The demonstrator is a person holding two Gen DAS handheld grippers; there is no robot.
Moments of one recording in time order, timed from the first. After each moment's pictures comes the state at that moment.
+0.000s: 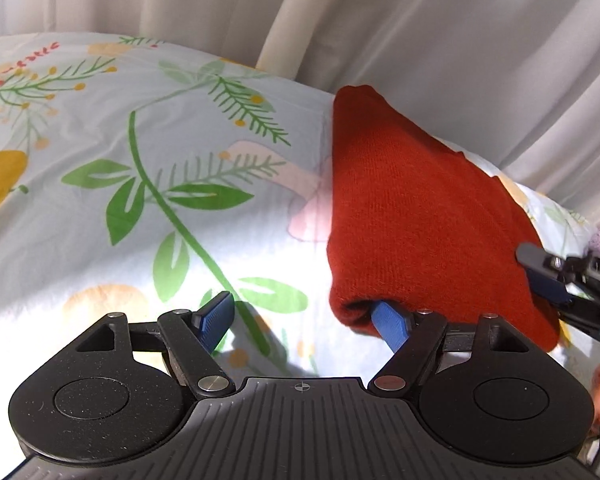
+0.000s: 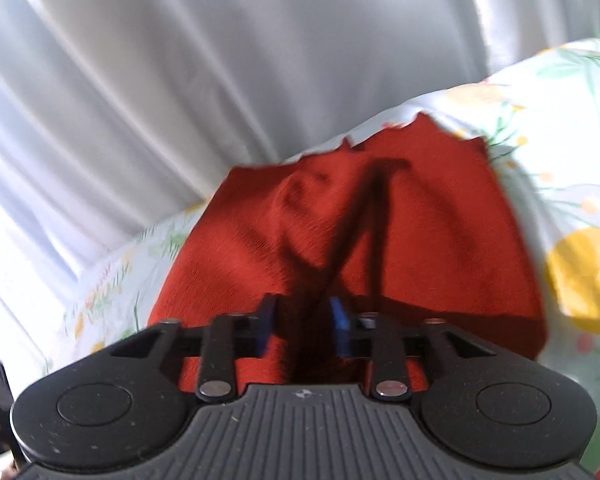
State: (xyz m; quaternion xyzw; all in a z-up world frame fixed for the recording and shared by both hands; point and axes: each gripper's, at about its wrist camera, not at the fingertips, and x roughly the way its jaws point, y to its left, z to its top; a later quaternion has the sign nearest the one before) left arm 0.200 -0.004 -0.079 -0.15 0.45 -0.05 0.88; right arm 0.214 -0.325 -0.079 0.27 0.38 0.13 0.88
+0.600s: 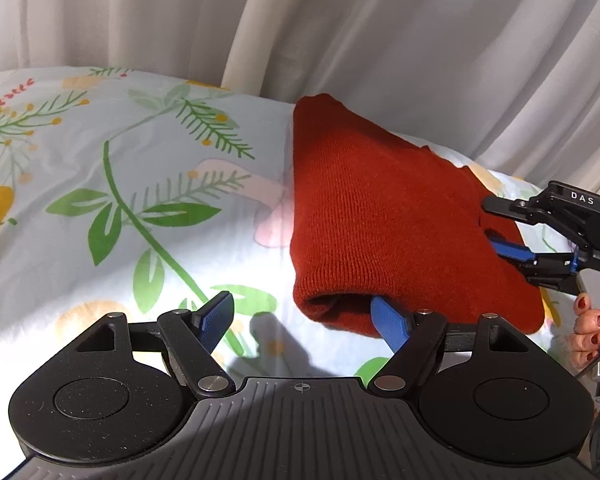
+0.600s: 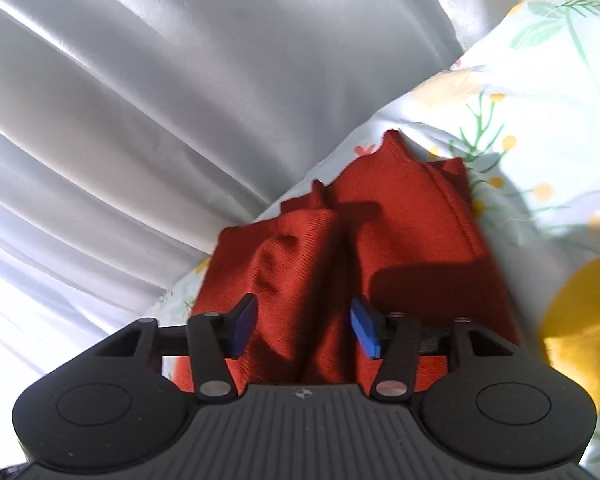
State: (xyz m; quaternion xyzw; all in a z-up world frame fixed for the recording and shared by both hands) left arm 0.188 -0.021 -0.069 -0.11 0.43 -0.08 0.89; right arm 0.261 -0.372 -0.092 0.38 0.39 0.14 0.83
